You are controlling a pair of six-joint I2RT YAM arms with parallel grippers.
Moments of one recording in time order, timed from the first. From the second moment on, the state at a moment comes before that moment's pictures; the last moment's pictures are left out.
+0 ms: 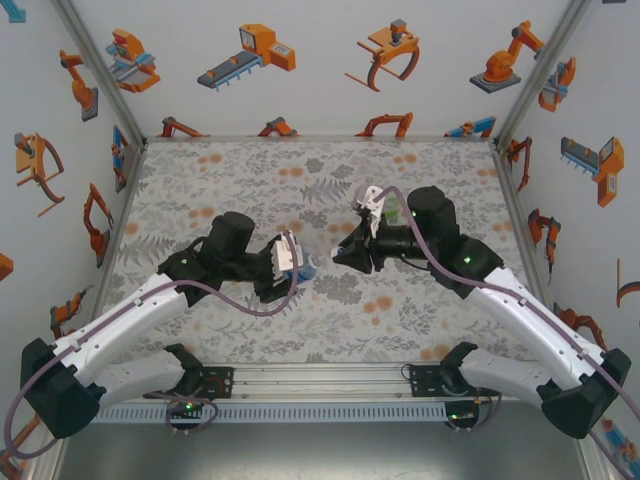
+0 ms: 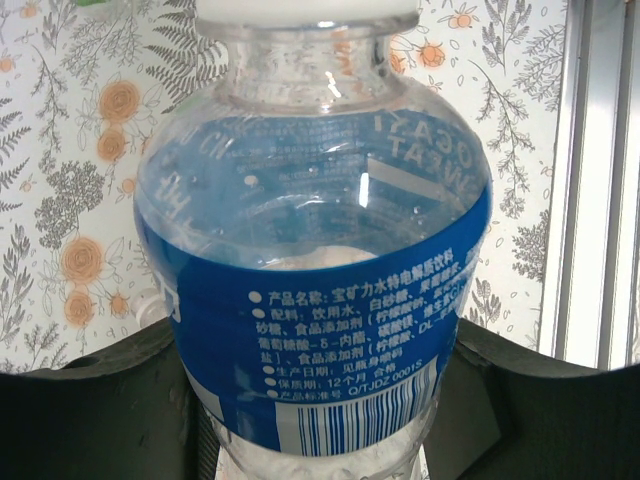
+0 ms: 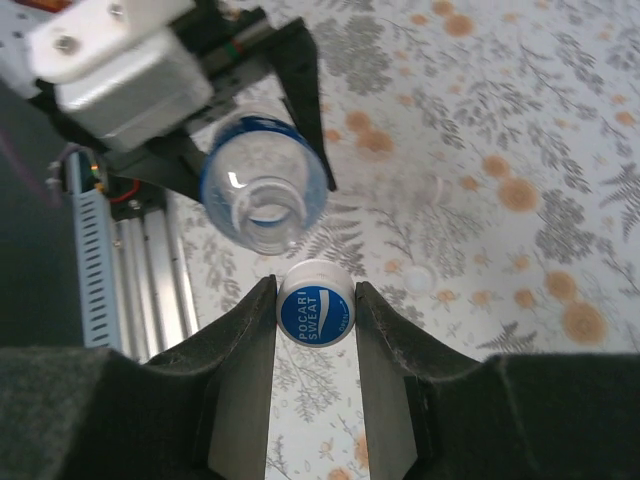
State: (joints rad) left arm -0.77 1.05 0.85 -0.48 0.50 0.59; right arm 0.70 1.03 1.04 -0.38 -0.64 -0.13
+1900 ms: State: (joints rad) left arm -0.81 1.06 0.85 -0.52 0.63 0.59; right arm 0.77 1.07 1.04 -0.37 -0.87 -0.42
